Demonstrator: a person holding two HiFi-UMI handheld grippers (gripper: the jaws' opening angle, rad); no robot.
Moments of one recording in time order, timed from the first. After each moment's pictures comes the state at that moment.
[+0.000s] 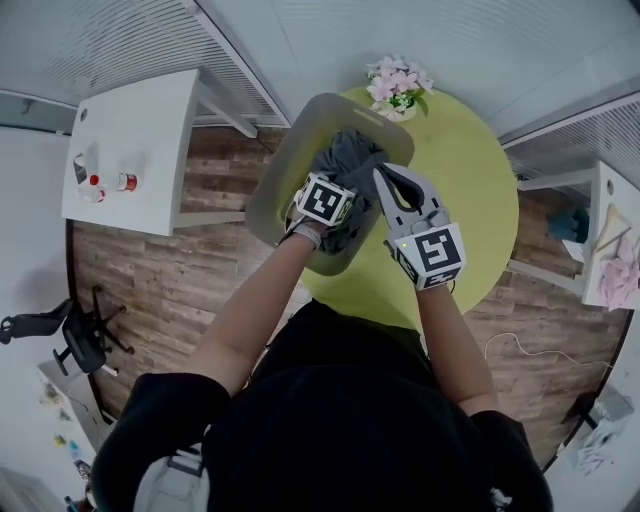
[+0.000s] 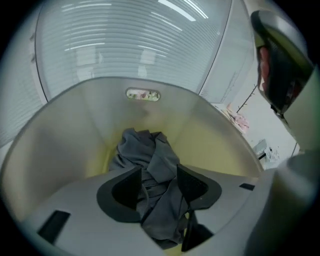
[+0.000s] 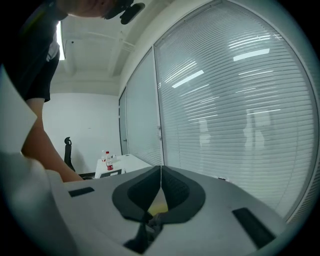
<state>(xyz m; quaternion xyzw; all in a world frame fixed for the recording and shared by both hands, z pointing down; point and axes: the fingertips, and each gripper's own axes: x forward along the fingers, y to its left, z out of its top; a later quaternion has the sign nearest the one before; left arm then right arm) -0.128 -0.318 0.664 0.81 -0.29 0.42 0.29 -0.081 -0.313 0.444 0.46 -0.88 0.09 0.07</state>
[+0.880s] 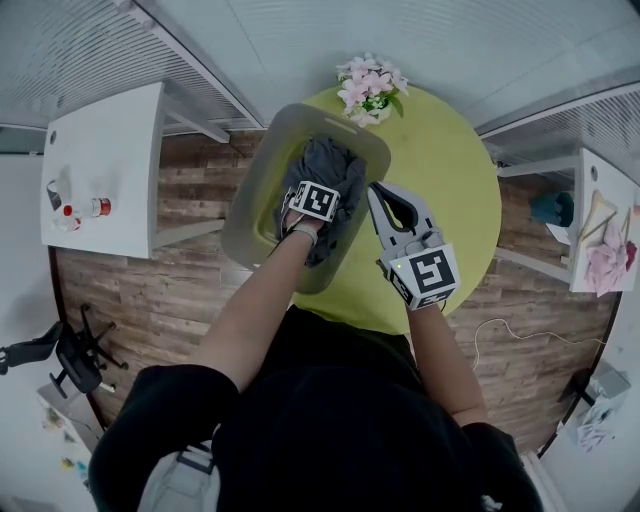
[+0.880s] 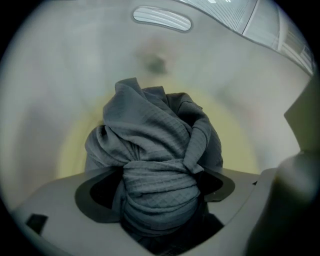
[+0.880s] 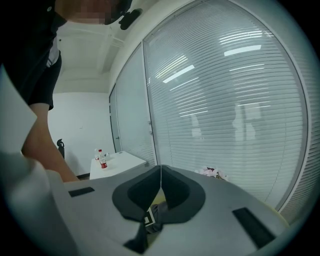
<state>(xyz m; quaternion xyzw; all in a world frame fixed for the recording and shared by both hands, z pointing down) -0.124 -0.315 0.795 0.73 -0.30 0.49 0.37 -0.047 -0.315 0.466 0.49 -0.86 0.13 0.08</state>
